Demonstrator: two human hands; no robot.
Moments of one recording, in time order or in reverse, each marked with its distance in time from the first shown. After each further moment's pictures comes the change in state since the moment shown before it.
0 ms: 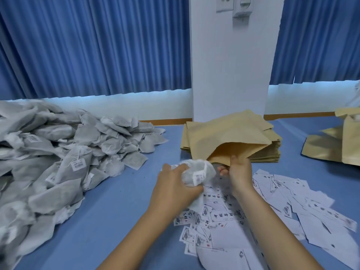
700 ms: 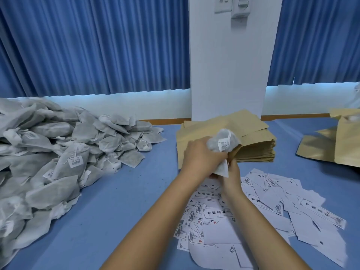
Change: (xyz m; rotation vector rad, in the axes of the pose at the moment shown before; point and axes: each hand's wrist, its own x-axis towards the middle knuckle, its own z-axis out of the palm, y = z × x) left_hand 0.047 0.084 0.024 -0.267 -0.051 -0.061; right_hand -0.008 0.019 -0.003 0.111 -0.140 -0.096
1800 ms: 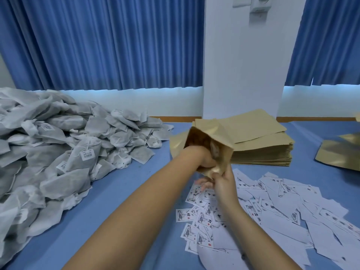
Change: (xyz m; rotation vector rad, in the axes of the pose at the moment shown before) left_hand 0.078 -0.049 -0.004 1.108 -0.511 -0.125; right_hand -0.025 0.020 0.030 0.069 -0.210 0.067
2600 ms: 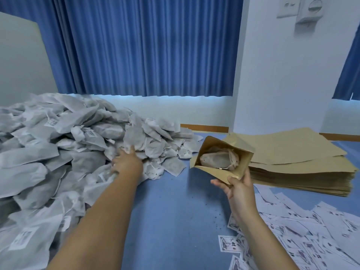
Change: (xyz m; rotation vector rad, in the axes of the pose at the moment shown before) left_hand -0.031 -0.269 0.064 -0.371 0.288 -0.880; right_hand 0.034 0.018 0.073 0.231 -0.033 -0.040
